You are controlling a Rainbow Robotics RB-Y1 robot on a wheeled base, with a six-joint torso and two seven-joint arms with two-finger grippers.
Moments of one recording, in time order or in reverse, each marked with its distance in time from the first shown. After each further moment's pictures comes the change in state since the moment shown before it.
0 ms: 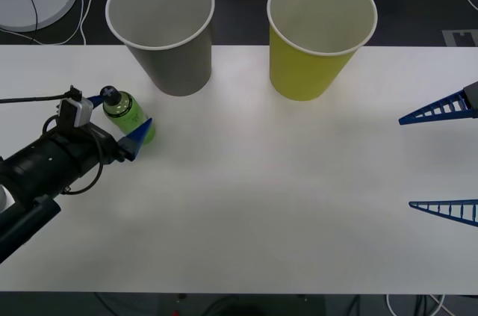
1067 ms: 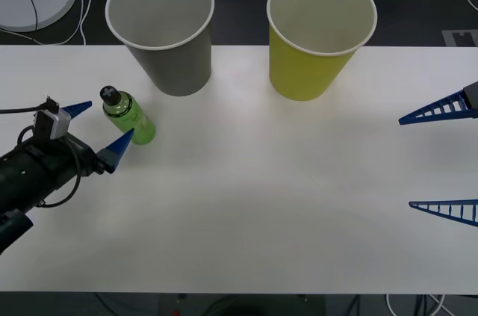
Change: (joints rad) right arm 0.000 0.000 0.000 0.000 0.000 0.000 0.000; left arm 0.128 0.006 0.131 -0.047 -0.006 -0.091 -0.035
